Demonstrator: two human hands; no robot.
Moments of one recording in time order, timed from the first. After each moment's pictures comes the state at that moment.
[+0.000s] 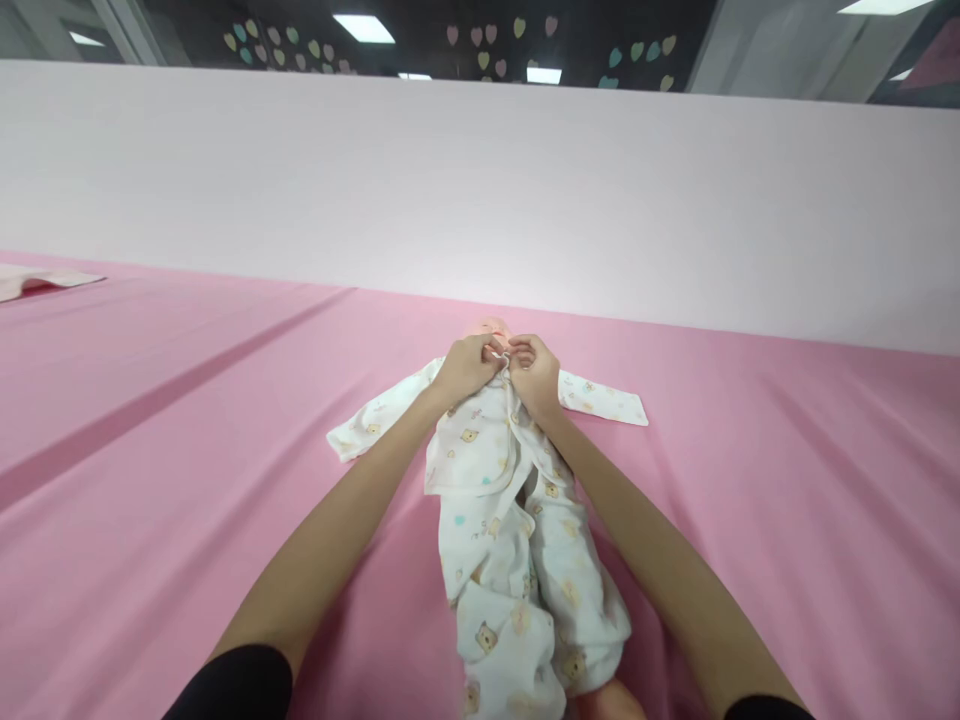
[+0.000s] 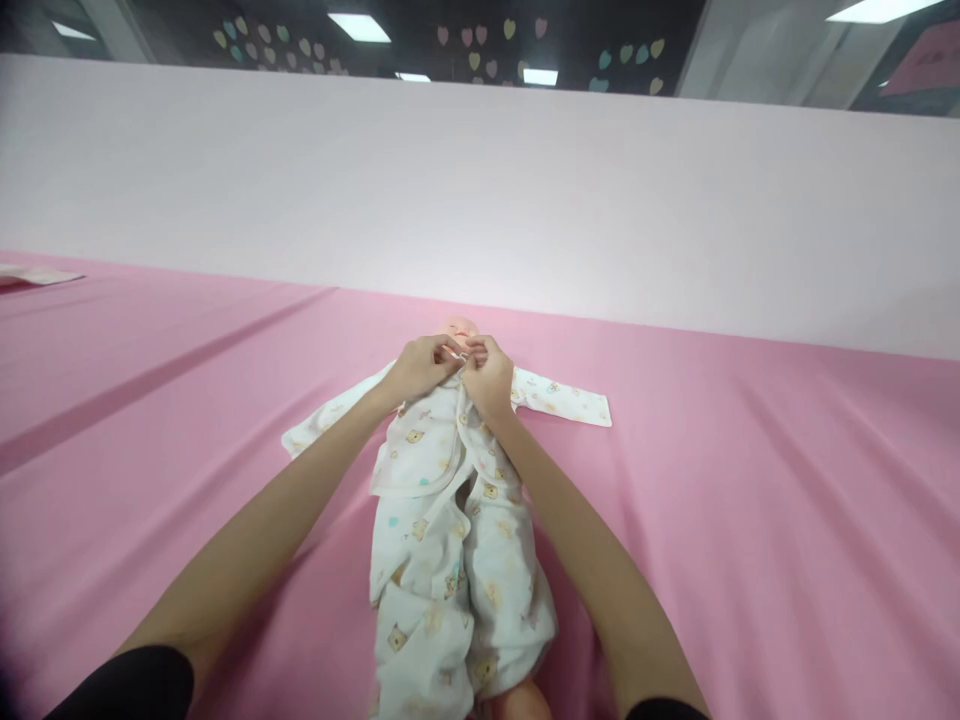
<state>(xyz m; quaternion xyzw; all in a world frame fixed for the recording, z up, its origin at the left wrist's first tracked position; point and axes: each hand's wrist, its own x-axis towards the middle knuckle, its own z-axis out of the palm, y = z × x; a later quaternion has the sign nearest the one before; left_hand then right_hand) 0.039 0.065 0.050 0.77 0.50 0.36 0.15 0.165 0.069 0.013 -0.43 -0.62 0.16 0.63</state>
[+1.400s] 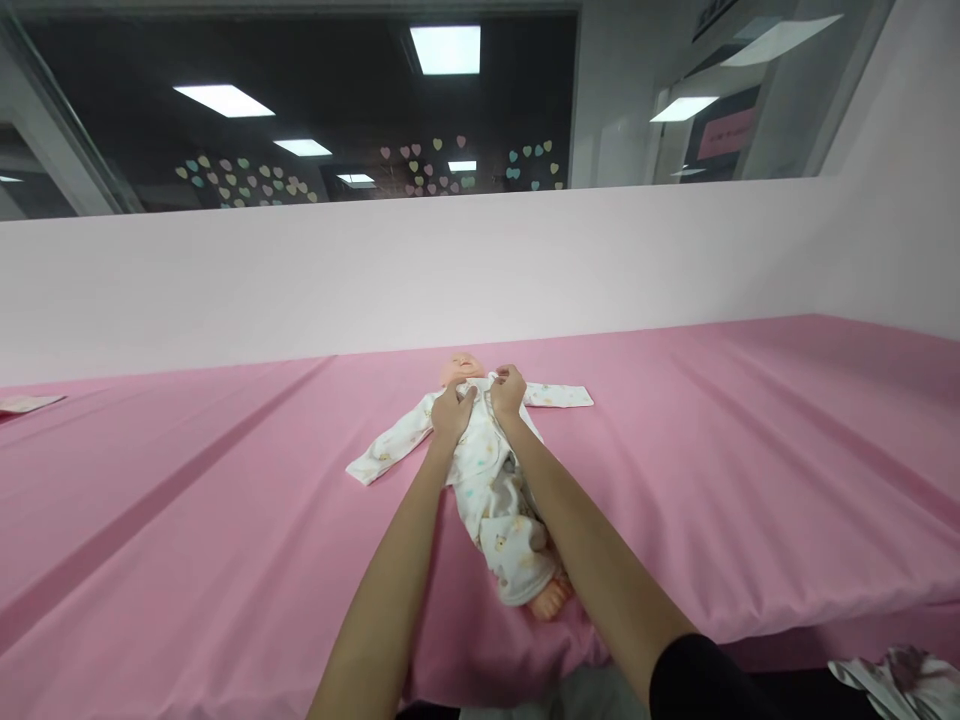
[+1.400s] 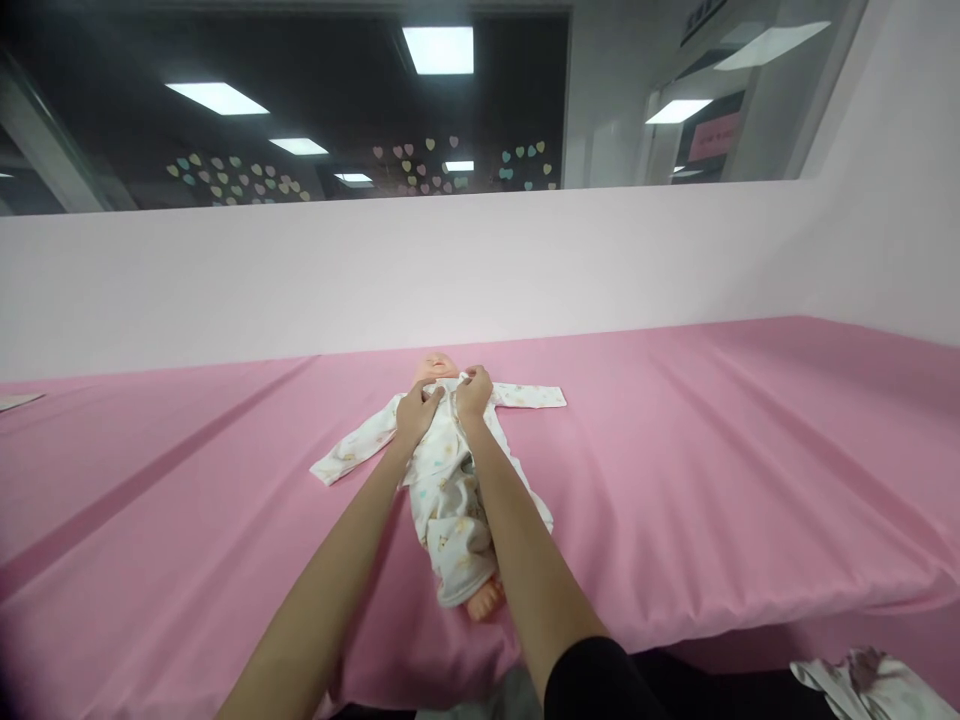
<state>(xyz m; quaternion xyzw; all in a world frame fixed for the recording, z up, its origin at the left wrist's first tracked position) 0.039 0.030 0.012 0.70 0.59 0.39 0.09 0.151 0.054 0.004 -0.60 -0.47 0.07 0.65</state>
